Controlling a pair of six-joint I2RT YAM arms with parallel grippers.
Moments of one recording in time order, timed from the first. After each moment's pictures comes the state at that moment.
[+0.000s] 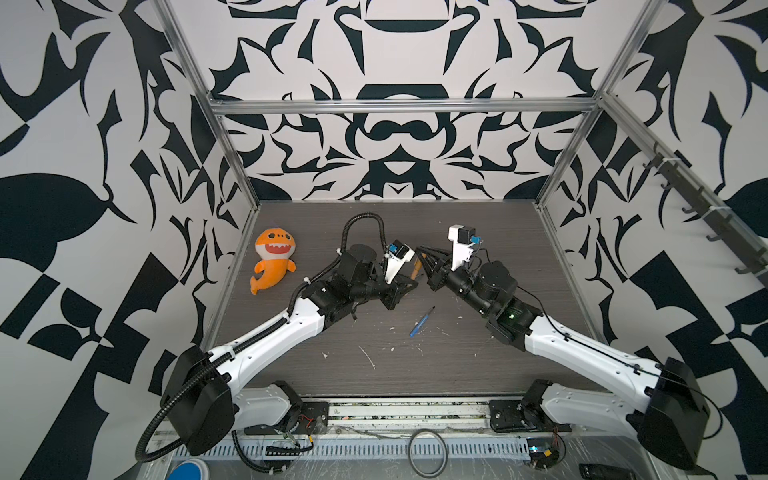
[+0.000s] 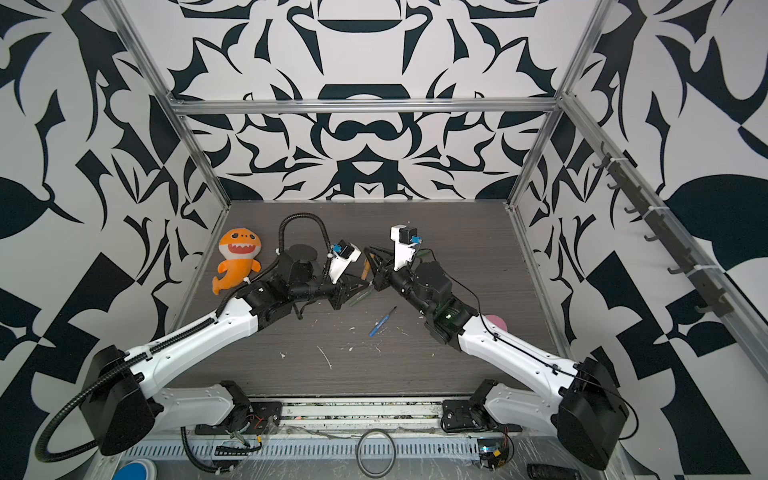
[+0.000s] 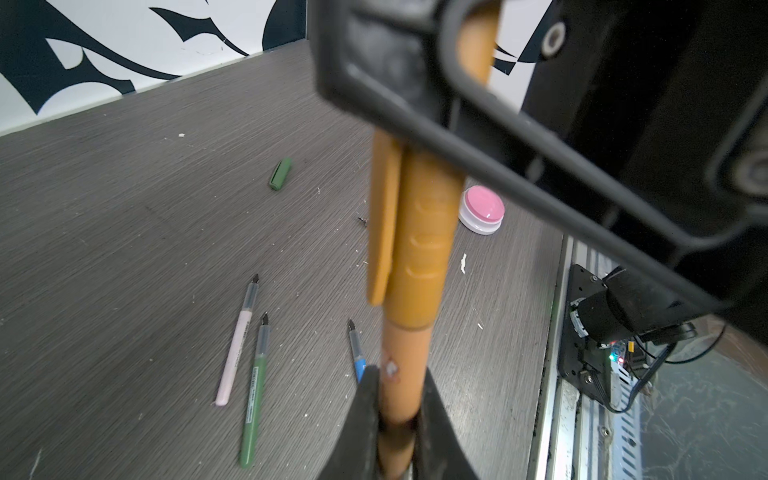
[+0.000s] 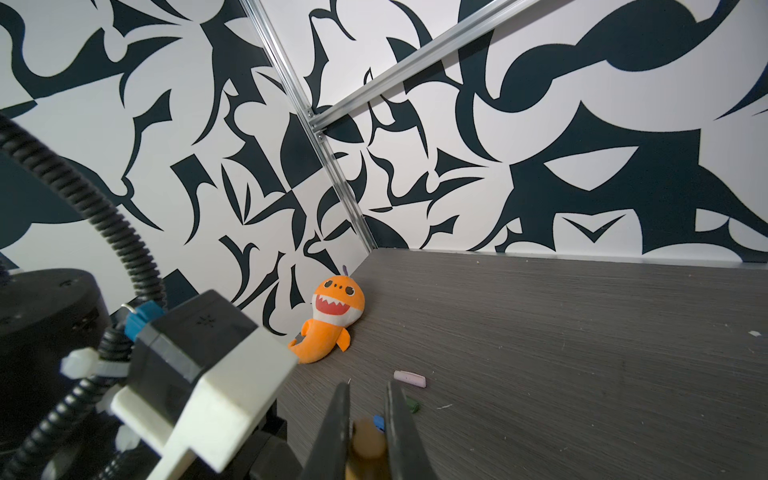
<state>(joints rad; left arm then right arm) -0.74 1.26 0.95 -0.13 0.41 -0.10 0.78 1.15 0.73 0.38 0.00 0.45</state>
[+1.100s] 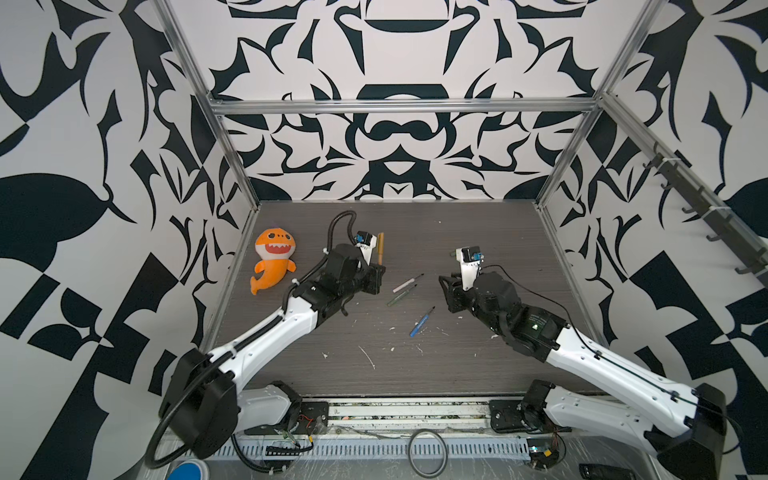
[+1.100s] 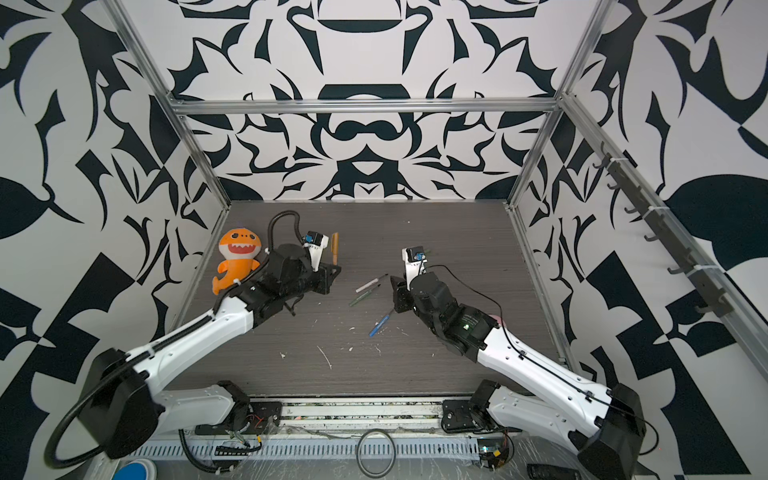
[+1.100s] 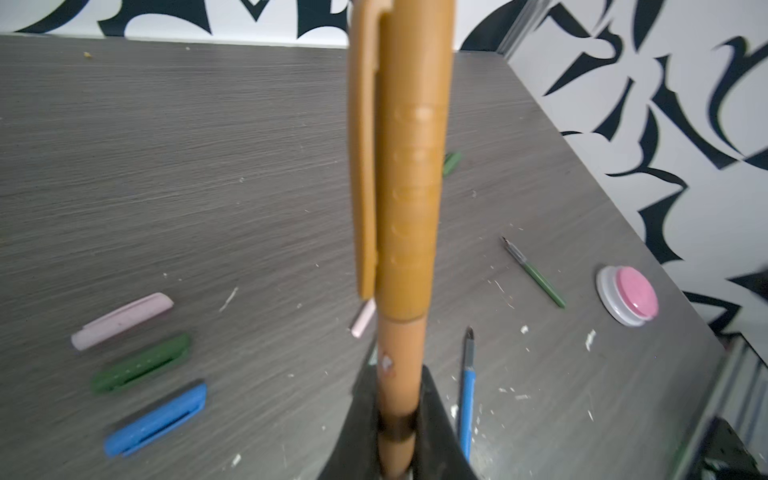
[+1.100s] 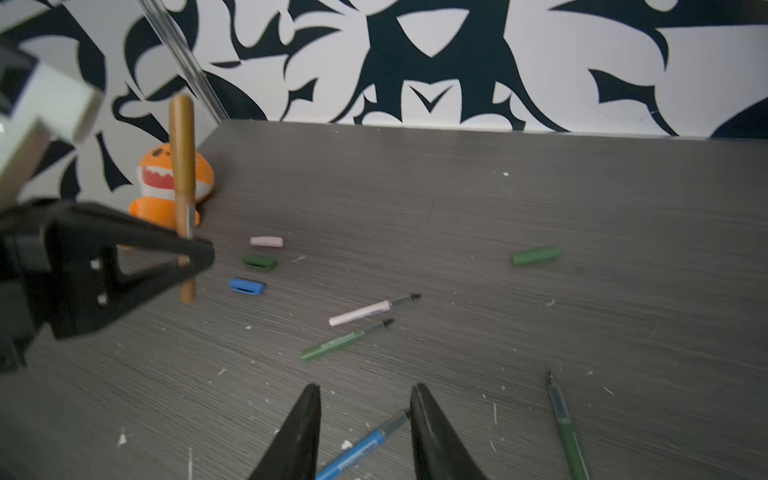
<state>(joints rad) -0.60 1.30 0.90 -0.16 0.11 -0.34 0.82 0.97 0.78 -0.29 0.32 0.40</state>
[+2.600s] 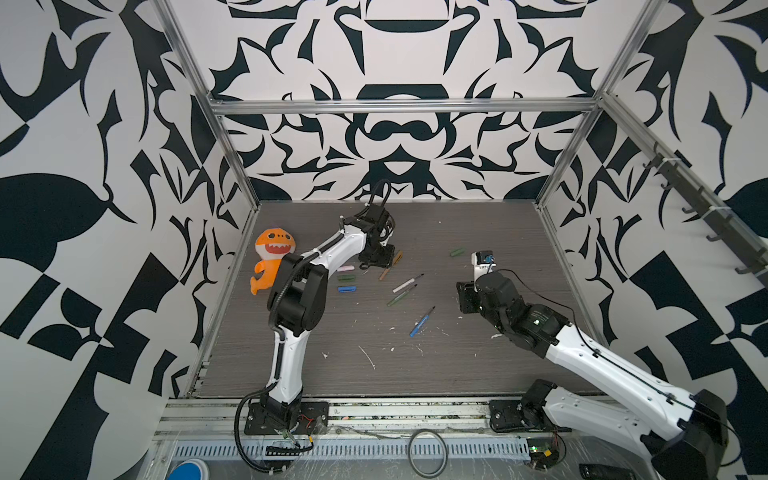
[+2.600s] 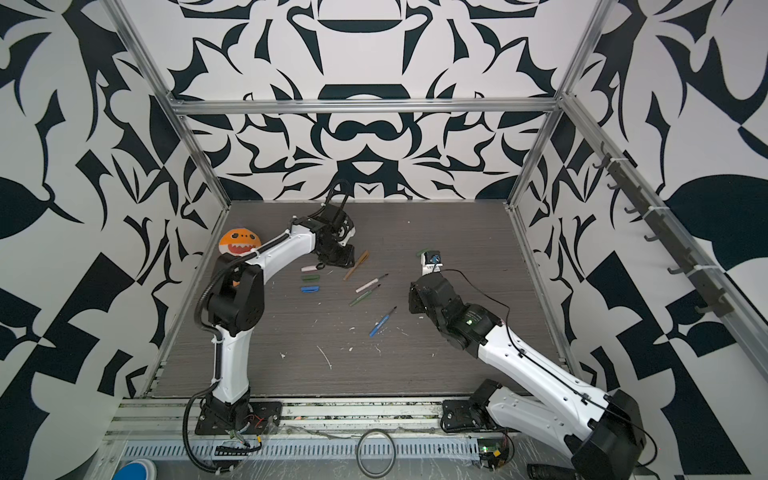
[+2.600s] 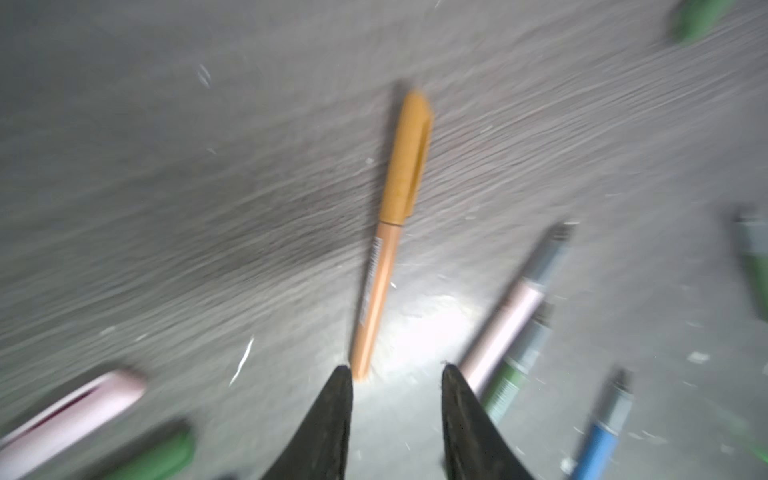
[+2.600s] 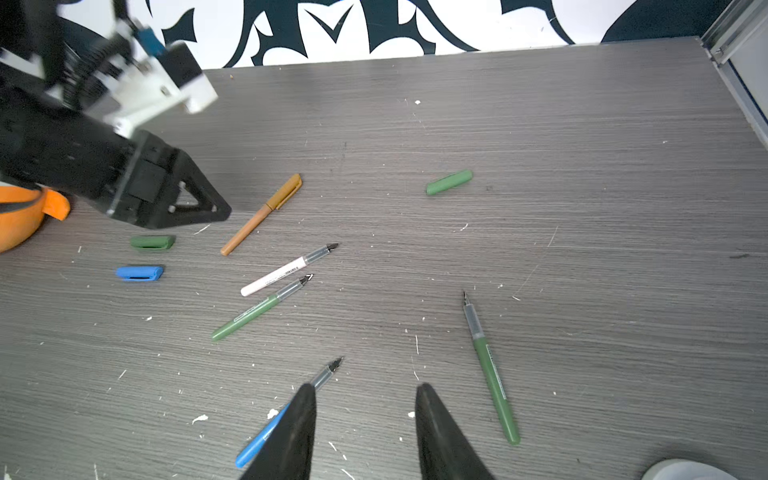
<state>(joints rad) -0.50 2.07 1.72 -0.82 0.20 -0.17 0.71 0.97 0.77 -0.47 0.36 0.49</state>
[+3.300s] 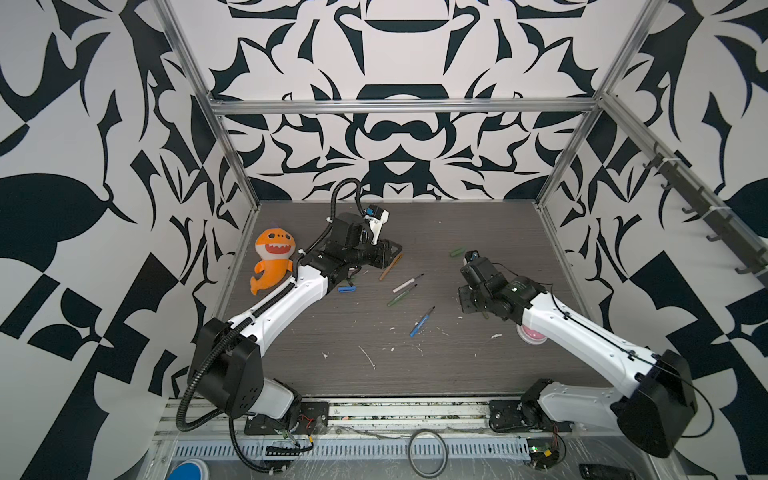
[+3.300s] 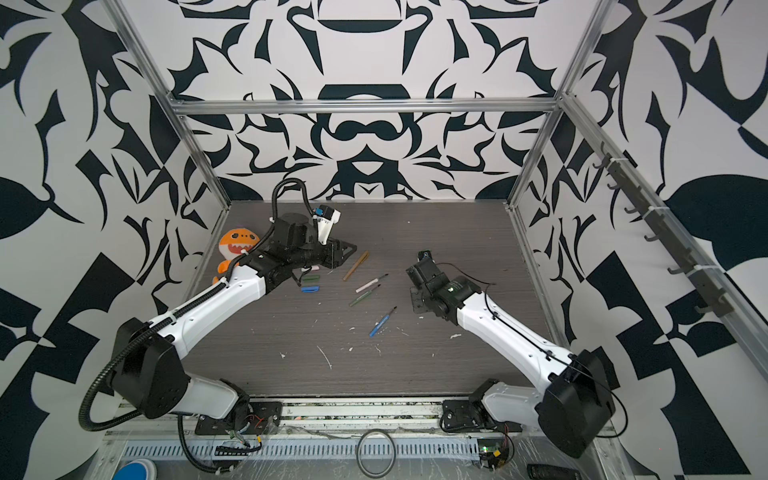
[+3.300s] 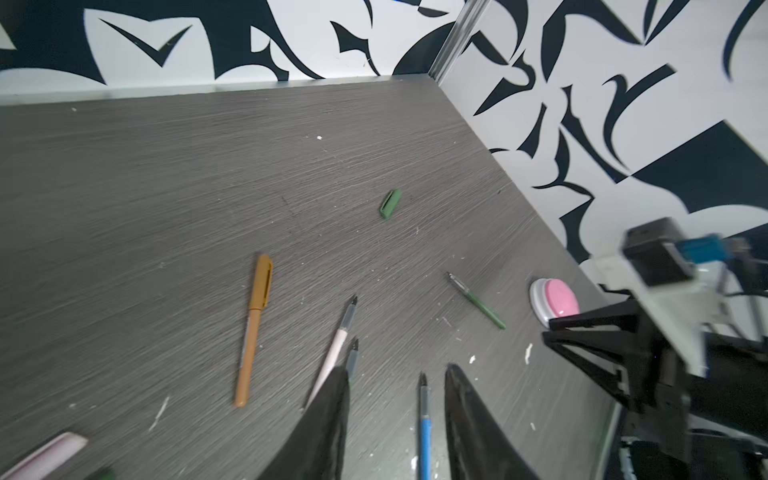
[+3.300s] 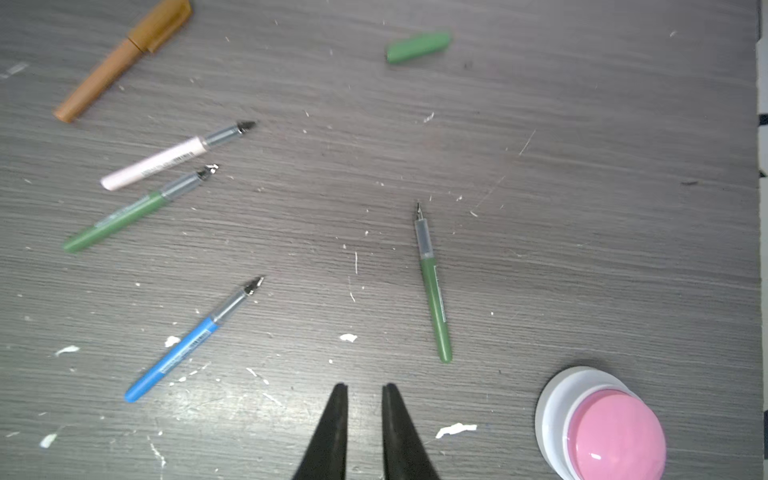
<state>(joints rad) -0.54 1.46 1.15 -0.18 0.39 -0.30 0.58 1.25 0.95 -0.78 0.26 0.39</state>
